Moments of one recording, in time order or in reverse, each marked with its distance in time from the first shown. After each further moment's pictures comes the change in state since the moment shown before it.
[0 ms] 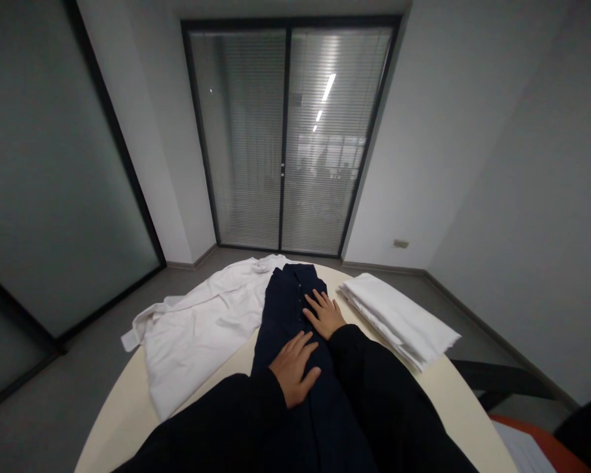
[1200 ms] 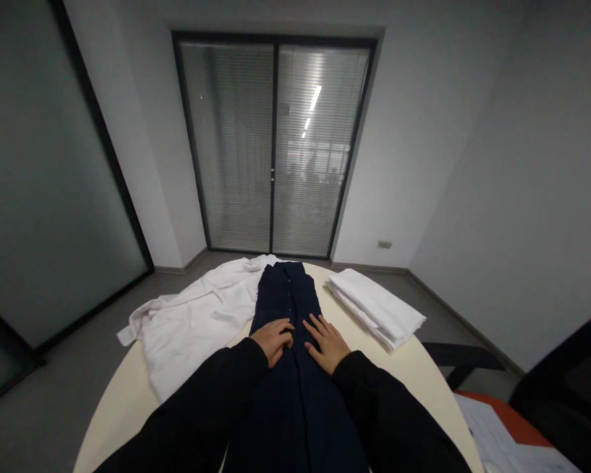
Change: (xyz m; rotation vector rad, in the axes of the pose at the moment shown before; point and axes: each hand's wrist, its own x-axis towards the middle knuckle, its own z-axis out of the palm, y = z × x) left_hand -0.008 -0.031 -0.019 0.109 -0.047 0.297; right_hand -0.127 -0.006 -0.007 -0.052 -0.053 -0.097
